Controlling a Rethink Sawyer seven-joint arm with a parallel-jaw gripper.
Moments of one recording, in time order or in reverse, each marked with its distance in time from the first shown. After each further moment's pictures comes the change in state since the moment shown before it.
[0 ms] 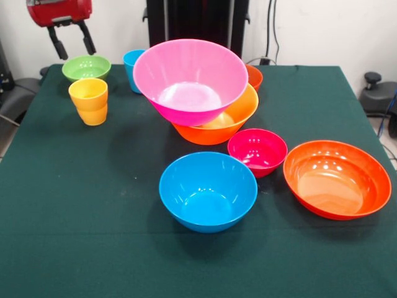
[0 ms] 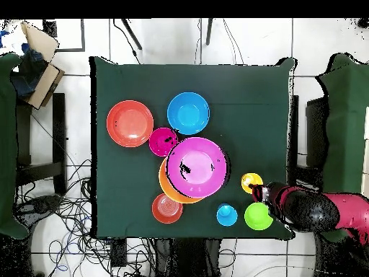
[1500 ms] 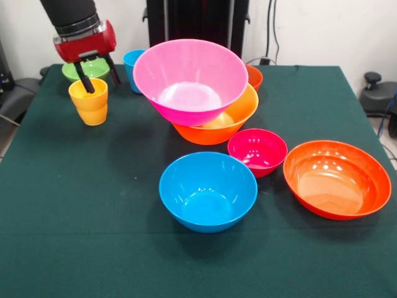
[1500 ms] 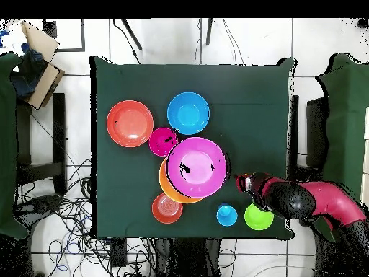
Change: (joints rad) arm 0.045 0.192 -0.019 -0.060 -0.101 -0.078 0.000
